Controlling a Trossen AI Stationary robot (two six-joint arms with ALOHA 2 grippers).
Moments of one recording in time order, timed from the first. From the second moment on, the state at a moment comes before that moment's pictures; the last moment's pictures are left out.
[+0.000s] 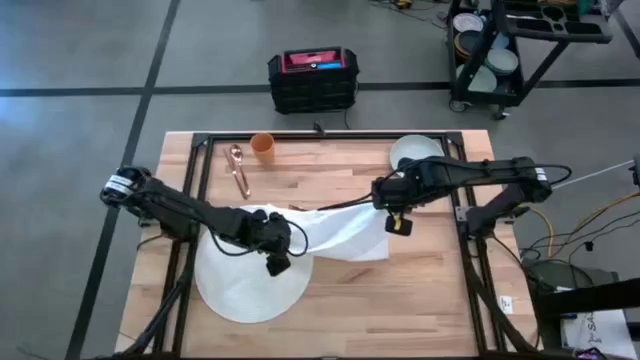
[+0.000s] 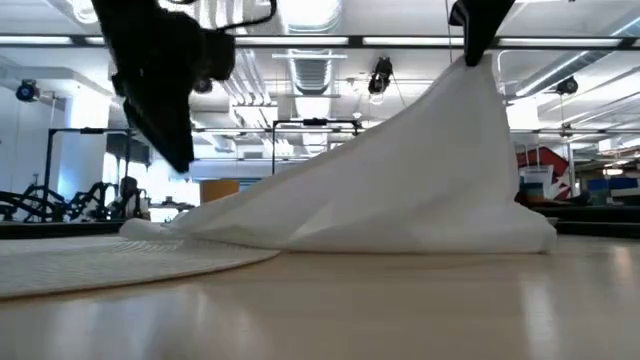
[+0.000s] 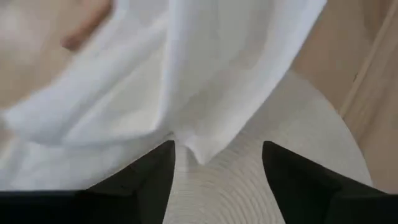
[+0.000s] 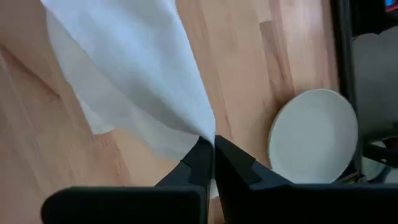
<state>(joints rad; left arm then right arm) -0.29 1.44 1.02 -0.74 -0.26 -0.77 0.08 1.52 1.61 -1.51 0.28 0.30</state>
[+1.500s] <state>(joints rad) -0.12 1.30 0.61 -0.33 0.02 -1.20 0.07 1.50 1.61 -1.49 0.34 0.22</state>
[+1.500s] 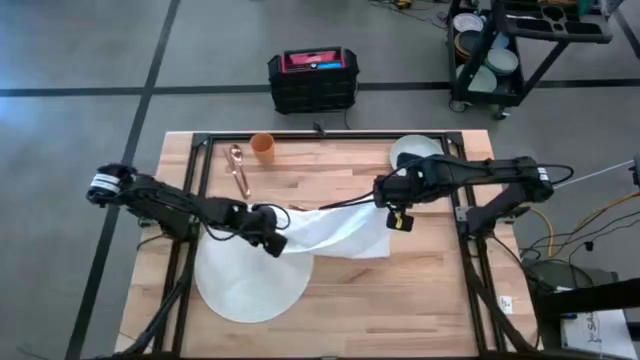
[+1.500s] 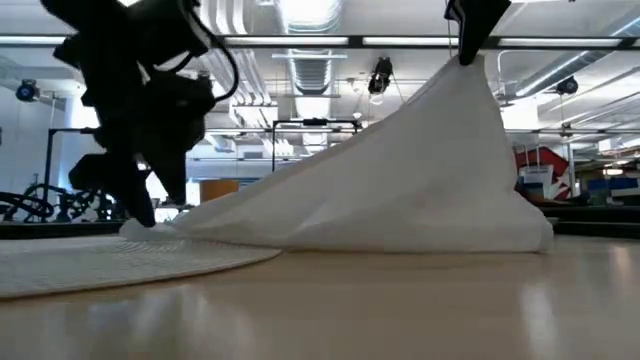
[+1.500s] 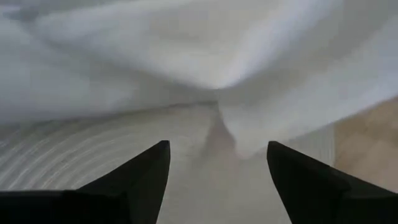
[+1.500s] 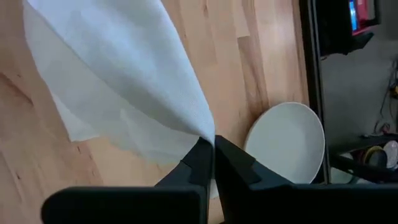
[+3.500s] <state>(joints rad) -0.14 1.48 0.56 0.10 0.04 -1.29 0.05 1.49 1.61 -1.45 0.34 0.23</state>
